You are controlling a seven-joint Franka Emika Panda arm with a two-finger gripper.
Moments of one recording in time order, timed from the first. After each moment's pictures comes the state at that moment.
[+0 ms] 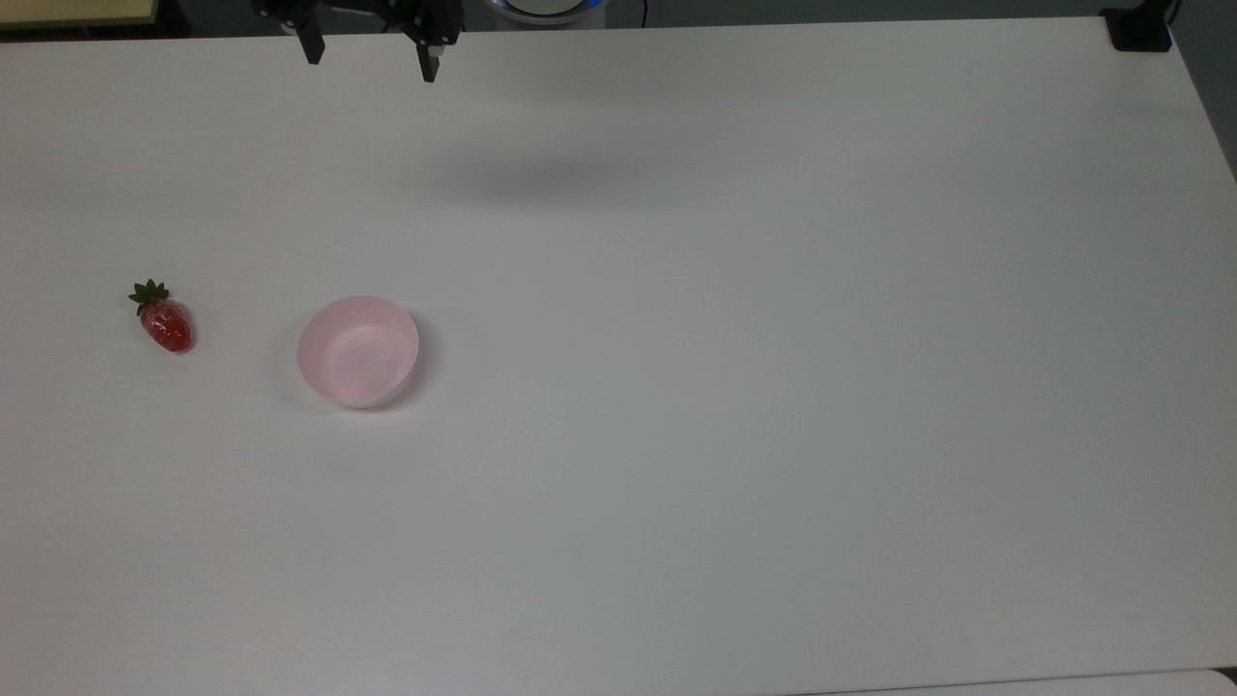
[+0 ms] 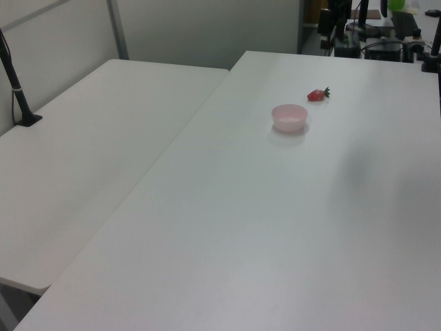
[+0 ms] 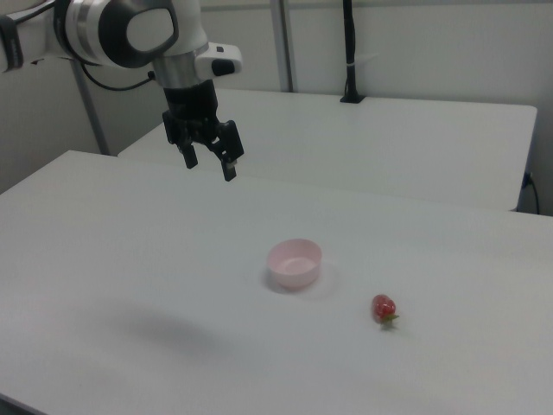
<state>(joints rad) 0.05 0.02 -0.18 -1.63 -0.01 1.69 0.00</state>
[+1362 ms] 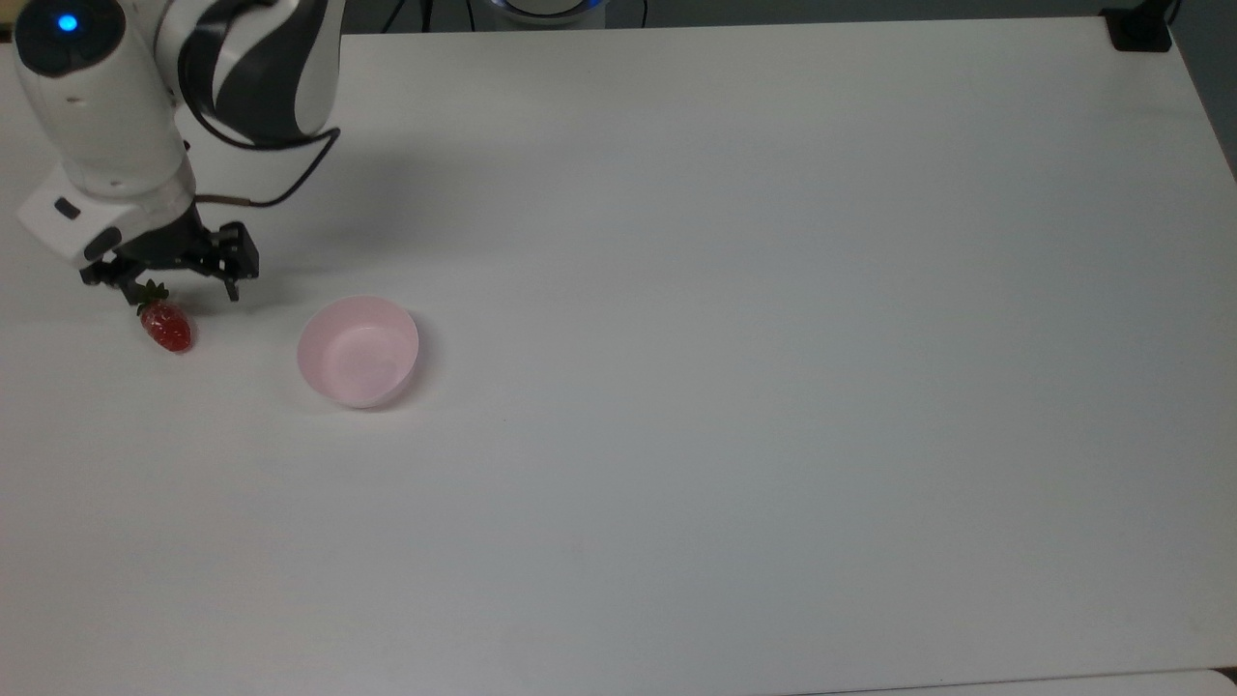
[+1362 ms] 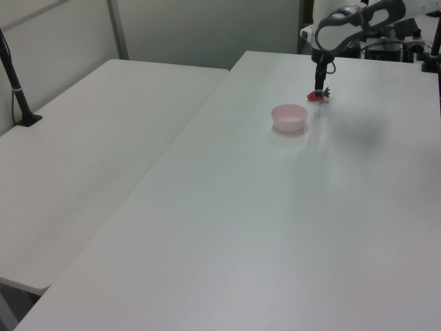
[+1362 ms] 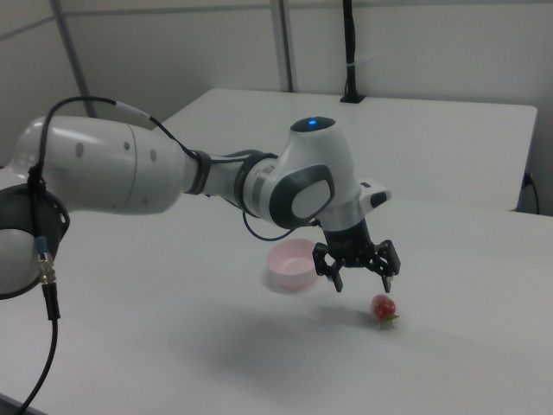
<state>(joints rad) -0.25 0.52 -0.19 -1.60 -0.07 2.26 -0.56</state>
